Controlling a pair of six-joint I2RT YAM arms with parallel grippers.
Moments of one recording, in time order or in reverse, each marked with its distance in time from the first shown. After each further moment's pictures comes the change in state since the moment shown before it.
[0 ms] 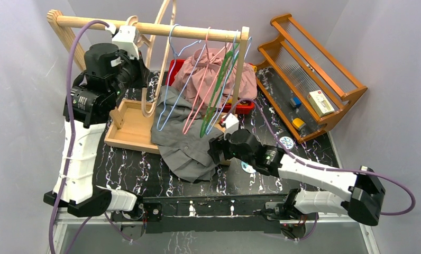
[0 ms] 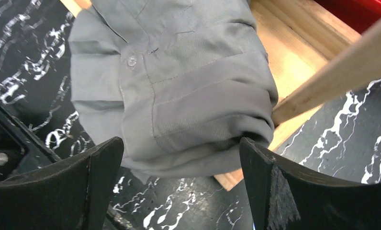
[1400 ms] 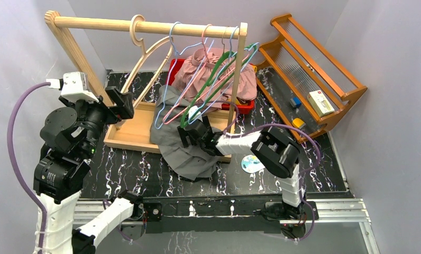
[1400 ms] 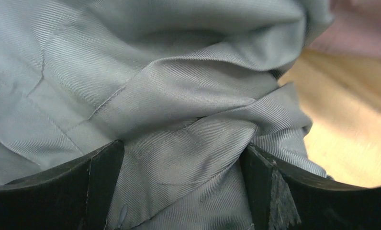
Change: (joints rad) left arm -0.003 -0.532 -0.486 0.214 -0.211 -0.119; right arm -0.041 0.887 0.431 0.354 0.163 -0.039
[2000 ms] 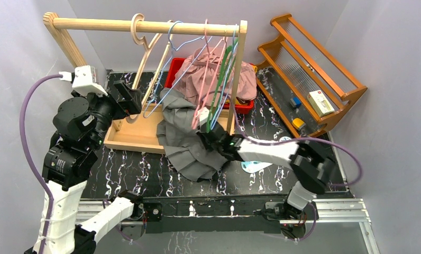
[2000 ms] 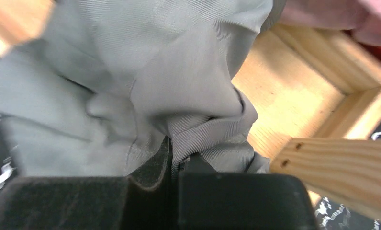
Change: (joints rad) left arm 0.000 0.053 -0.021 0.009 0.037 -0.076; right arm 0.002 -0.266 -0.150 -0.185 -0.063 -0.085
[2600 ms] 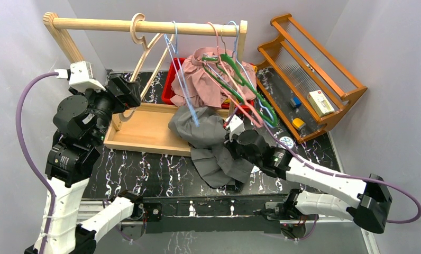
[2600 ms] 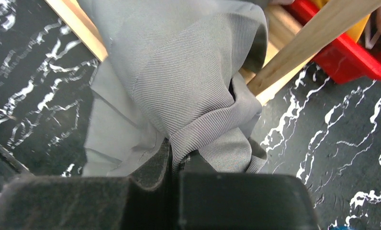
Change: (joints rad) left arm 0.000 0.010 -0.019 0.113 -0.042 -0.008; right arm -0.005 -0.686 -0.299 -0.195 -0.090 -0.123
